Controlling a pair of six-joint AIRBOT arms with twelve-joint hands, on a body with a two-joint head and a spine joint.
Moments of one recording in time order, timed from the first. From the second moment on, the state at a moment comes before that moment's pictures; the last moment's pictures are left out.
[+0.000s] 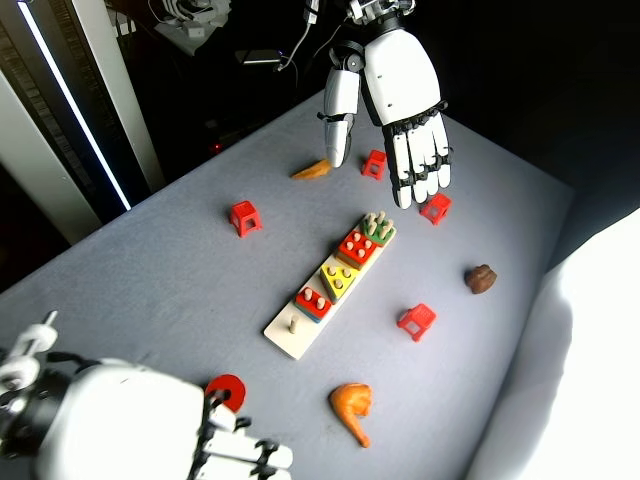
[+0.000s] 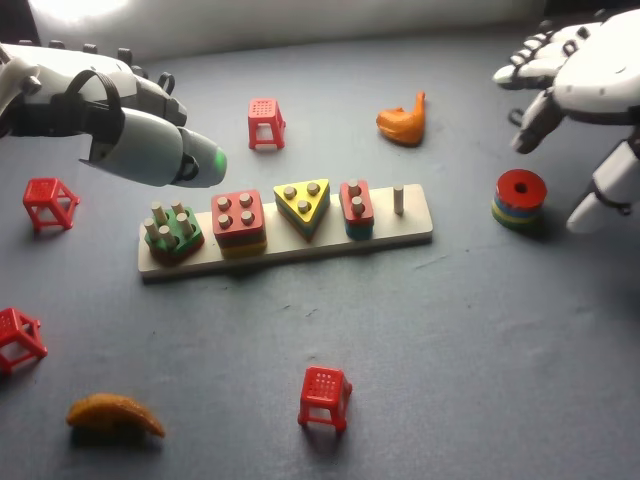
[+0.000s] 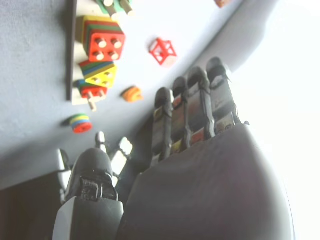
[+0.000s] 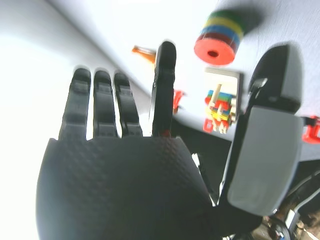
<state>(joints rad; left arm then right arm) 0.18 -0.79 0.81 0.85 0.62 -0.04 -0.33 -1.09 1.31 0.24 0.03 -1.53</state>
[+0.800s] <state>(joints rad) 0.18 -0.80 0.81 0.85 0.62 -0.04 -0.39 -1.20 1.39 0.24 0.08 -1.55</state>
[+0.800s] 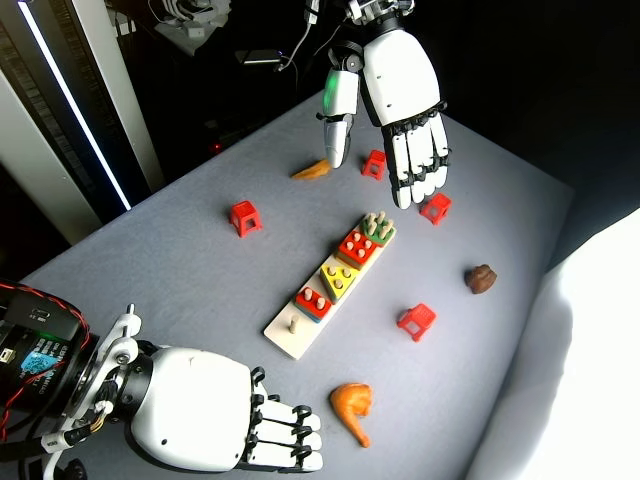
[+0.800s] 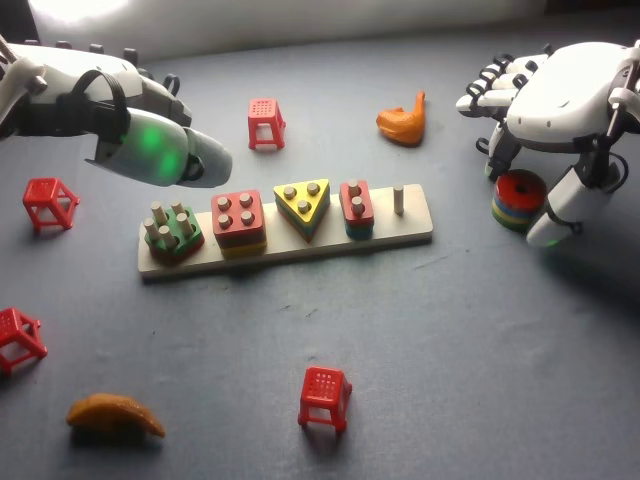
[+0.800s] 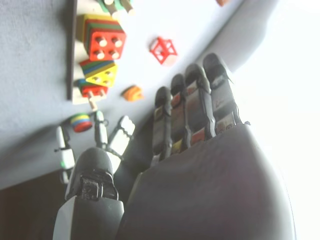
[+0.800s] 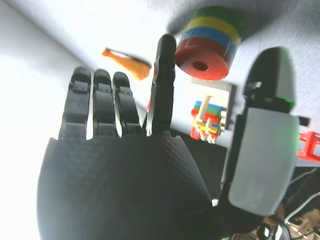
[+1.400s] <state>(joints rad) 0.18 -0.80 0.81 0.85 0.62 -0.04 -0.39 -1.21 1.40 0.24 0.11 -1.55</state>
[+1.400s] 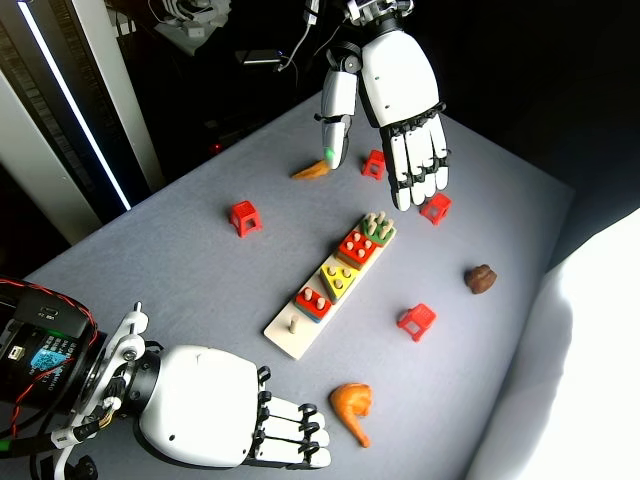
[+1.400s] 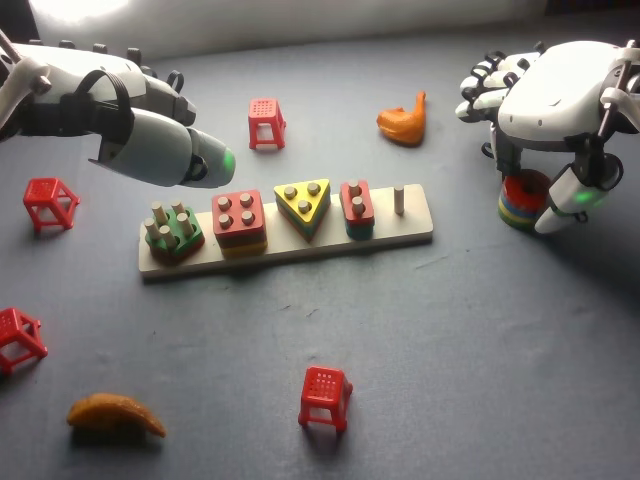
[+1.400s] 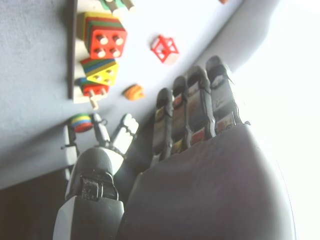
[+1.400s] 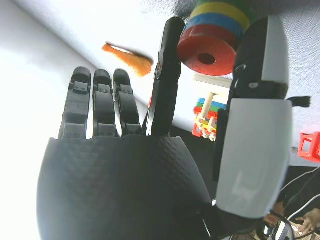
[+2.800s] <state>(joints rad) 0.18 -0.81 0.81 0.85 0.62 -0.04 -0.18 -1.32 1.36 0.23 -0.01 -1.61</state>
